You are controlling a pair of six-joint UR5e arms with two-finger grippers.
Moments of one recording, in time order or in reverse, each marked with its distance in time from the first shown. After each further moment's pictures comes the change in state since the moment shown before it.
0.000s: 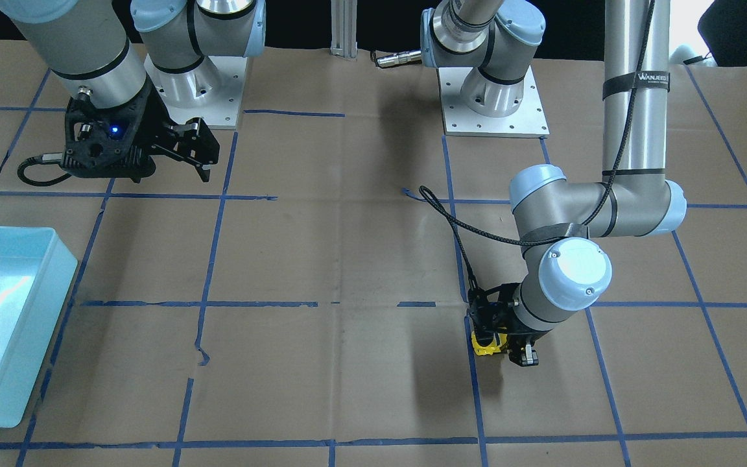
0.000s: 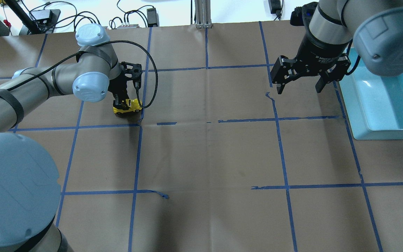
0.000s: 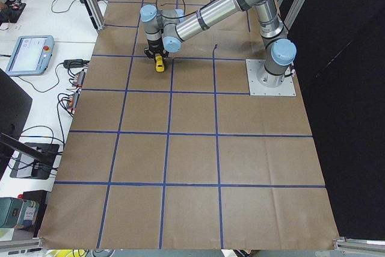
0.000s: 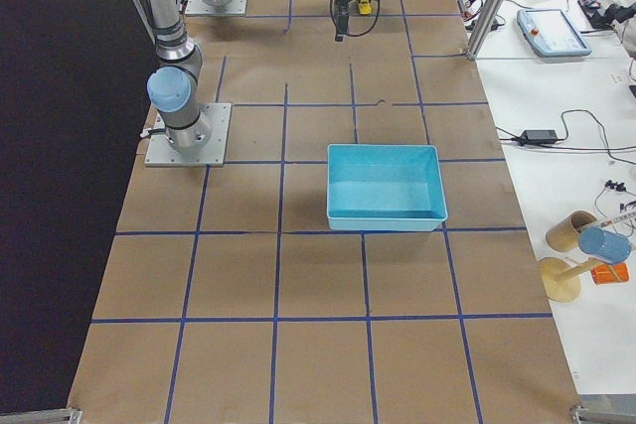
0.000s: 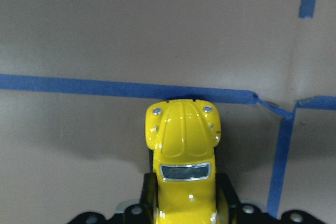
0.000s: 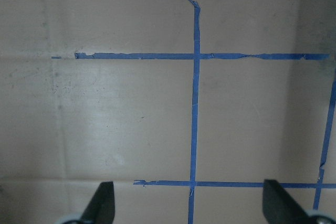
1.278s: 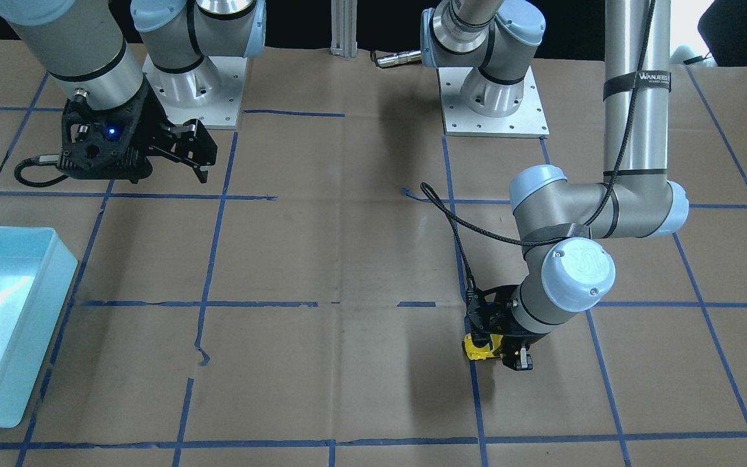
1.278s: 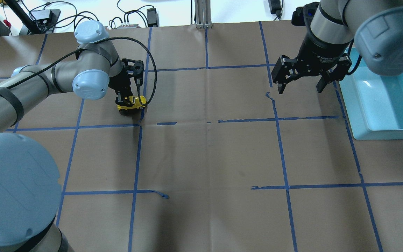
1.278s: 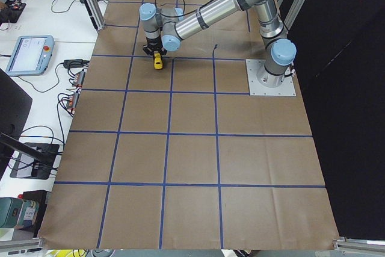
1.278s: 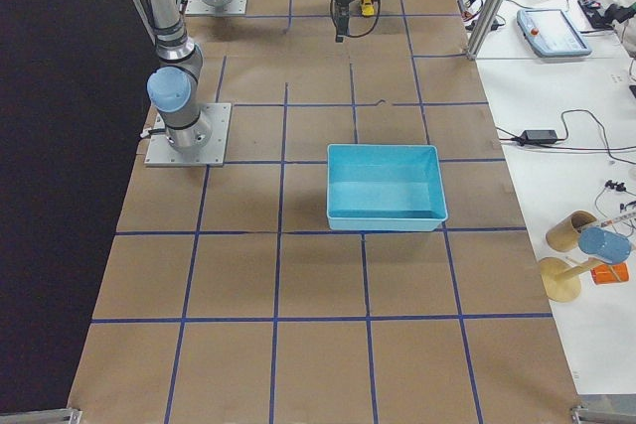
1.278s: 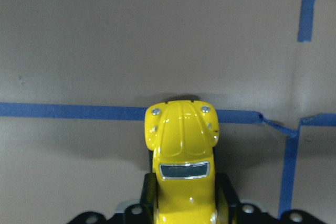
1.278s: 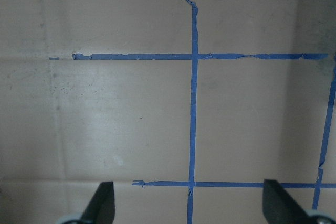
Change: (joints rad) left arm -0.002 0.000 0.014 0.004 -0.051 0.033; right arm -0.007 0.001 0.001 0.000 0.000 -0.001
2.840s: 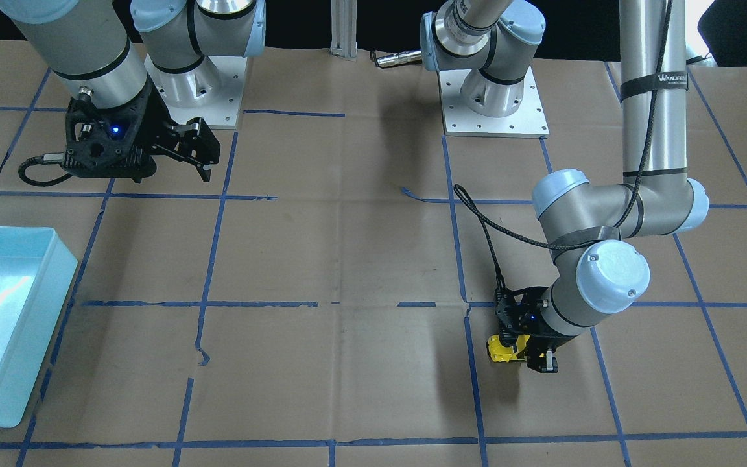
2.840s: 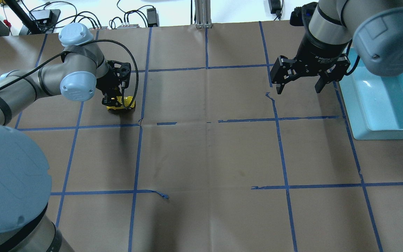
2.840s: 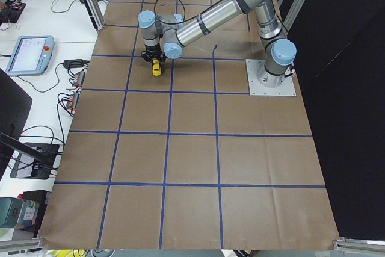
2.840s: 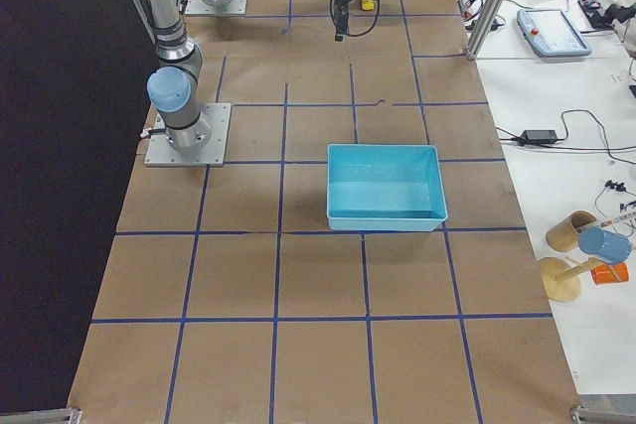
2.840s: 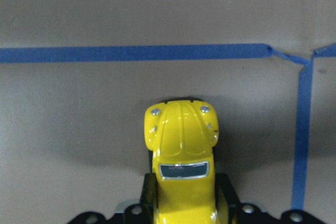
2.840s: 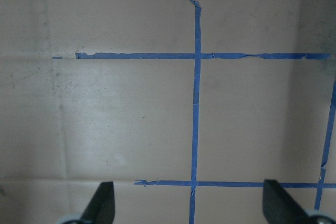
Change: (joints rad) left arm 0.068 -0.002 -0.016 0.031 0.003 0.131; right arm 0.008 -0.001 0.000 0.000 0.002 0.004
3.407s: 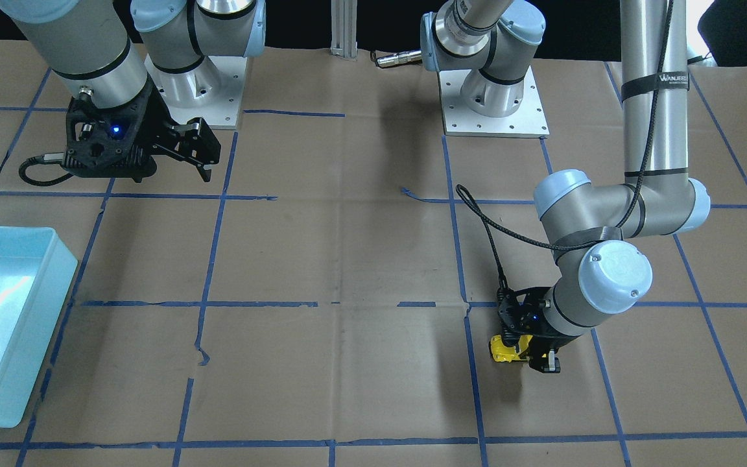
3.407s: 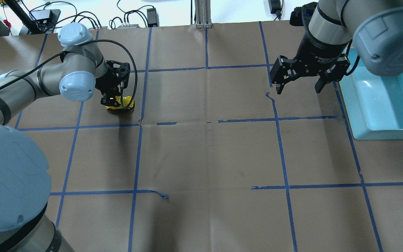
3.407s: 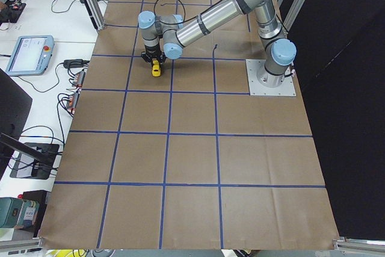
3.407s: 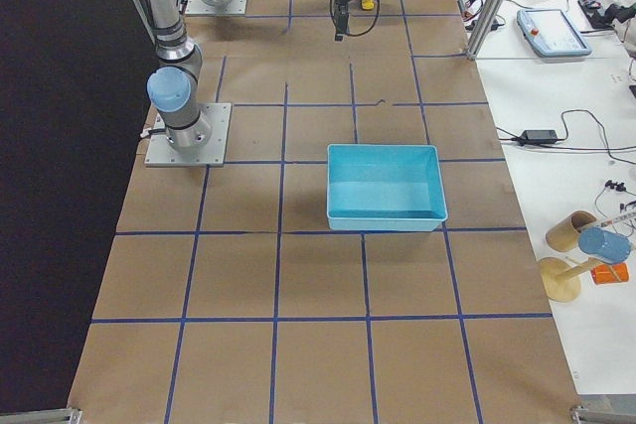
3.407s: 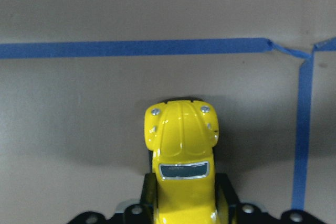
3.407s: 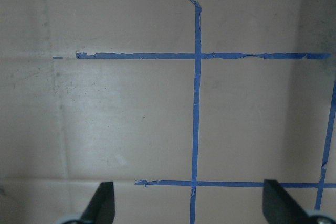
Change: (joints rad) left arm 0.008 0.001 0.000 0.000 0.003 0.006; right arm 0.000 0.000 0.000 0.000 0.001 0.002
